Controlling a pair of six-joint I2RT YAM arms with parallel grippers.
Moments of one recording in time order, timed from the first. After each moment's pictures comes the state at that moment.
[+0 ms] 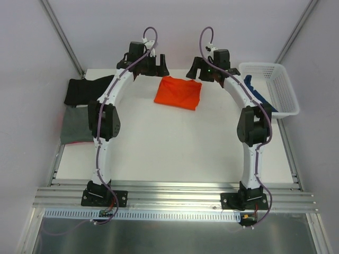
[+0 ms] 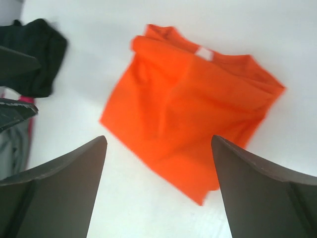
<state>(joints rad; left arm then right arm) -0.26 2.33 2.27 -0.52 0.40 -0.19 0.25 2.21 2.01 -0.38 -0.34 0.32</state>
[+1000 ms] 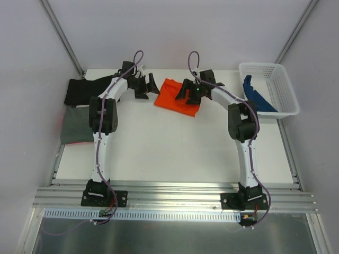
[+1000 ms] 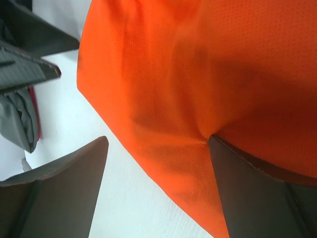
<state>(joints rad) -0.14 2.49 2.14 -0.60 0.64 -0.34 0.32 2.37 1.89 -0.33 -0.52 0.49</state>
